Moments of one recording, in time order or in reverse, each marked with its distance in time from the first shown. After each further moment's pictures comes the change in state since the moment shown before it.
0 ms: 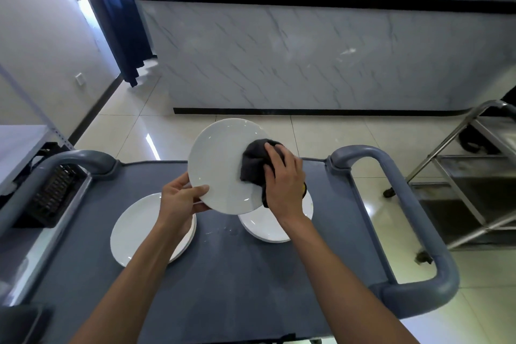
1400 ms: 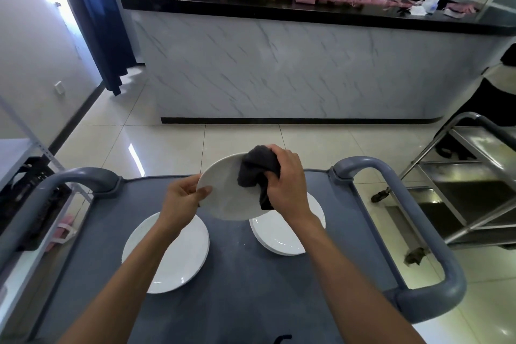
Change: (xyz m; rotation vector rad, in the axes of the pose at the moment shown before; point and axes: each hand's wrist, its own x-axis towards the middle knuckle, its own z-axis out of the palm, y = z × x) left_hand 0.050 0.025 -0.051 0.266 -0.196 0.197; right_hand 0.028 -0.063 -0.006 0.171 -0.022 -0.075
